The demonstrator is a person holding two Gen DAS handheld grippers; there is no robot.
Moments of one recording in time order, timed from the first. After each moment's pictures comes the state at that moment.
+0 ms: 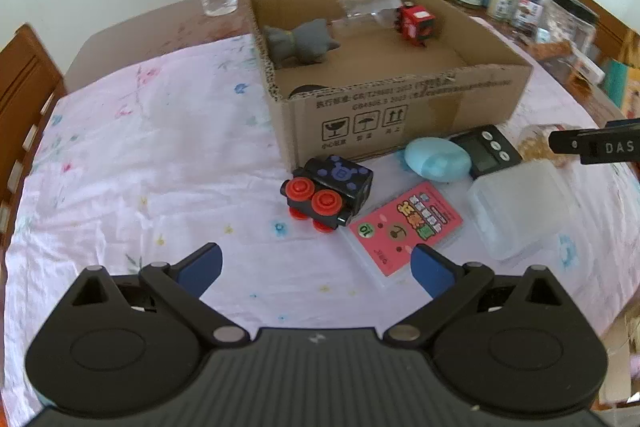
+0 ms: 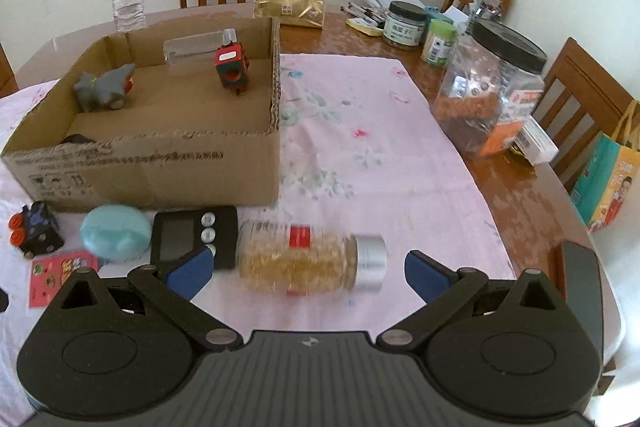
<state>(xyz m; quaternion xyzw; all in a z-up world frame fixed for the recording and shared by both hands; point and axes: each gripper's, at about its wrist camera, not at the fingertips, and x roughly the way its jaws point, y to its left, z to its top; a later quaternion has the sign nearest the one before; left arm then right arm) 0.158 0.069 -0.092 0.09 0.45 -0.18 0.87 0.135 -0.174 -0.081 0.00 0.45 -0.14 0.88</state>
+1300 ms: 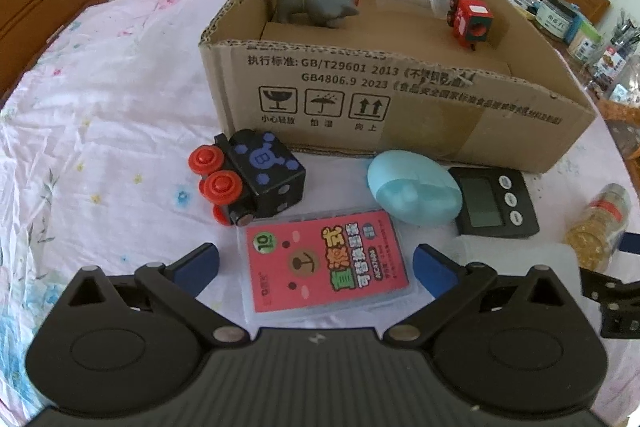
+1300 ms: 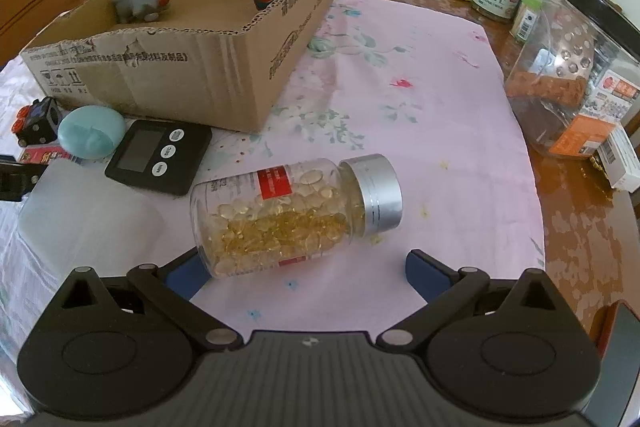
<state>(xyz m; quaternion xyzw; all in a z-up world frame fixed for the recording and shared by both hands) 0.173 -0.009 -0.133 -0.01 0.50 -0.04 0.87 0.140 -0.245 -0.127 -0.04 0.51 0.04 0.86</state>
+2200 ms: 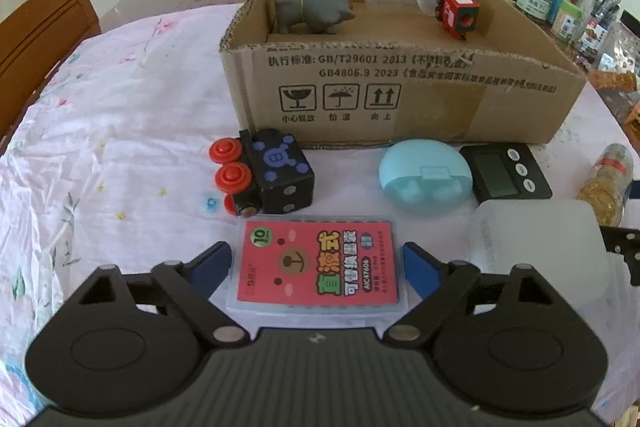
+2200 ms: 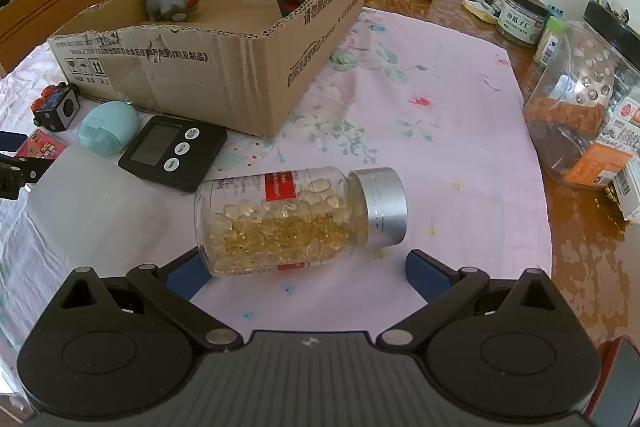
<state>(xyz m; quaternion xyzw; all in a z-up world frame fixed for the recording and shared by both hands) 0.162 0.009 -0.132 0.04 0.47 -0.07 0.88 0.138 -0.250 -0.129 -0.06 0.48 0.08 0.87</state>
